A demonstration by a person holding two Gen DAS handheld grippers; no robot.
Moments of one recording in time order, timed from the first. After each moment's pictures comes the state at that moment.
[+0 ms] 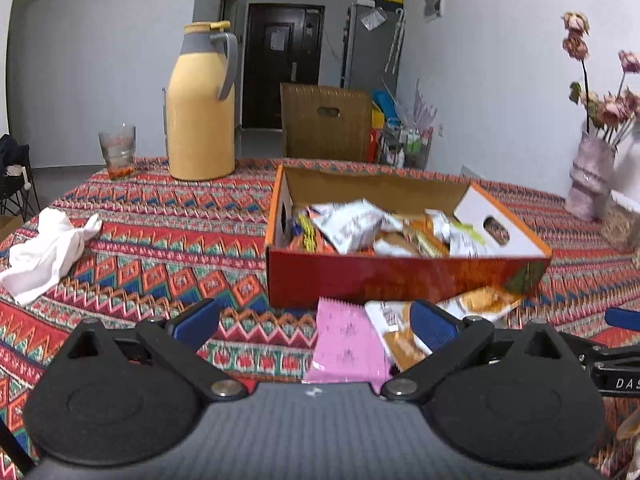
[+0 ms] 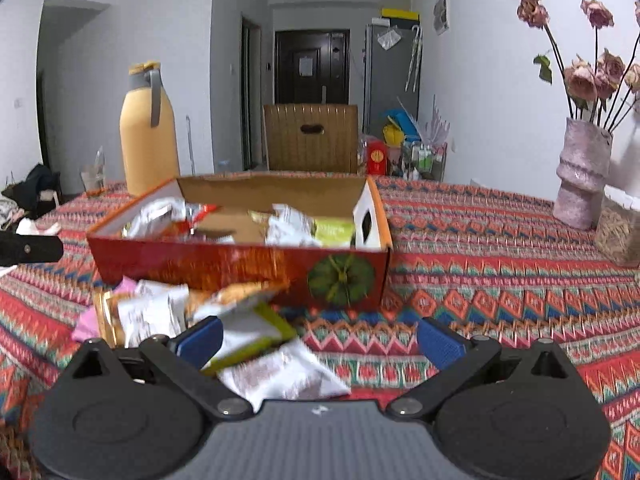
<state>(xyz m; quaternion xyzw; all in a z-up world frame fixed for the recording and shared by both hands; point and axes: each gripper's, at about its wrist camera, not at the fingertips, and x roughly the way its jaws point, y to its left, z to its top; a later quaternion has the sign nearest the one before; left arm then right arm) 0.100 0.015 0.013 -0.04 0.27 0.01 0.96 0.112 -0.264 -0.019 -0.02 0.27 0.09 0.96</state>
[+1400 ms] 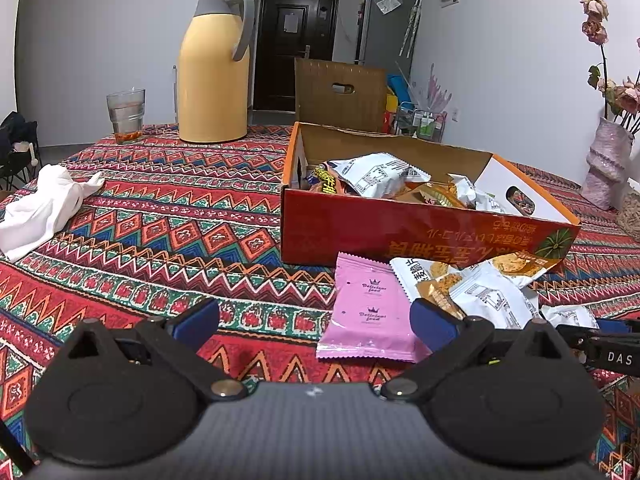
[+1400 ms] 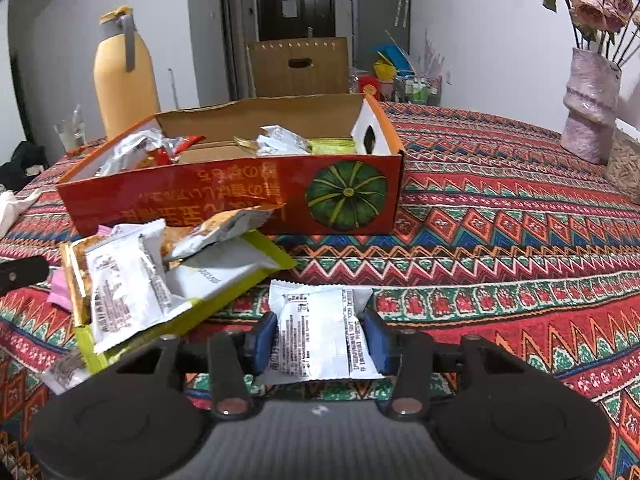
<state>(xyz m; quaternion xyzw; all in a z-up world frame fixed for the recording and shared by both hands) 0.107 0.021 -0.023 -0.05 0.29 0.03 0.96 0.140 -0.252 -0.052 0.00 0.35 0.08 0.93</state>
